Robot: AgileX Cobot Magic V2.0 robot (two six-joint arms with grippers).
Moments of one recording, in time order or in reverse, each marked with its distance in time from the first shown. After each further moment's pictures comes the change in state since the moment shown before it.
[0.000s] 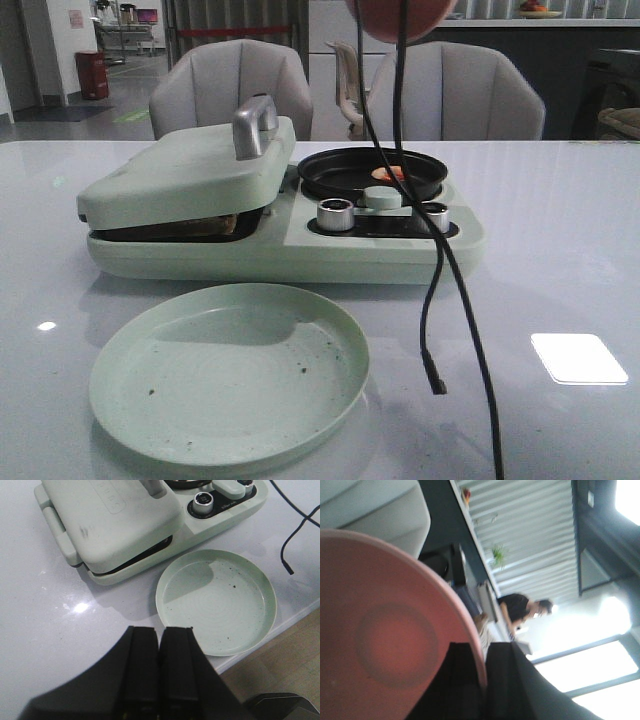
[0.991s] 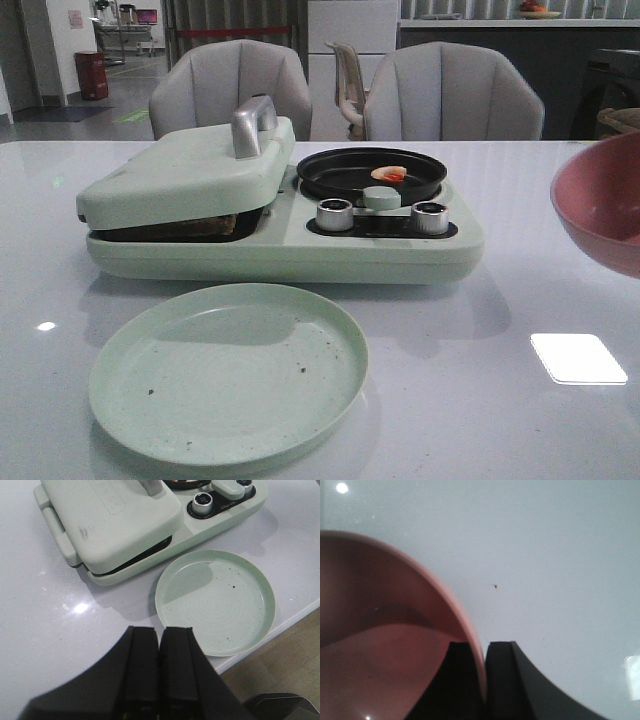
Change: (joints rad) left arm 0.000 0.000 0.000 0.000 -0.002 0.000; right arm -0.590 -0.743 1.048 1.246 -0.467 0.001
